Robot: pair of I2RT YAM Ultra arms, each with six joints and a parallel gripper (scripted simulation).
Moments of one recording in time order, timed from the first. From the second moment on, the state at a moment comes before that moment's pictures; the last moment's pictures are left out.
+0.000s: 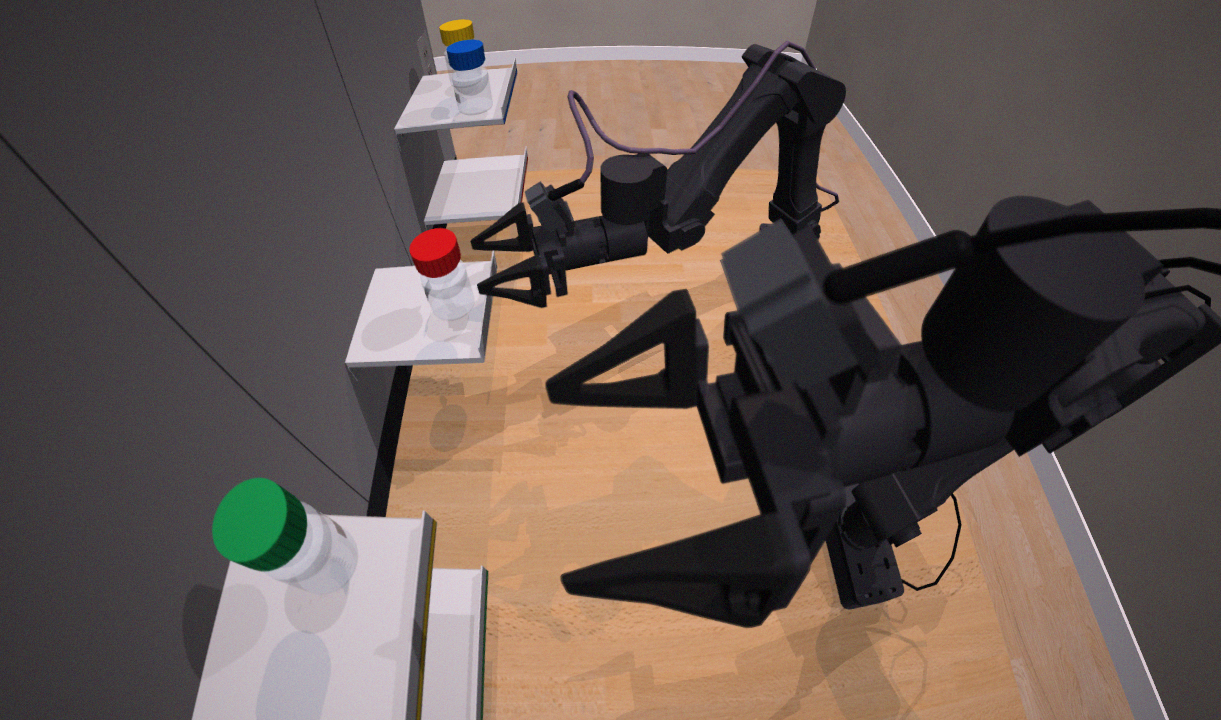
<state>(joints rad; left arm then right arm) 0.24 1.03 1.23 -0.28 0.17 0.19 0.61 1.85 1.08 0.78 0.32 0.00</state>
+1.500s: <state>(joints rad) 0.24 1.03 1.23 -0.28 0.17 0.19 0.57 1.99 1.29 0.71 0.28 0.00</state>
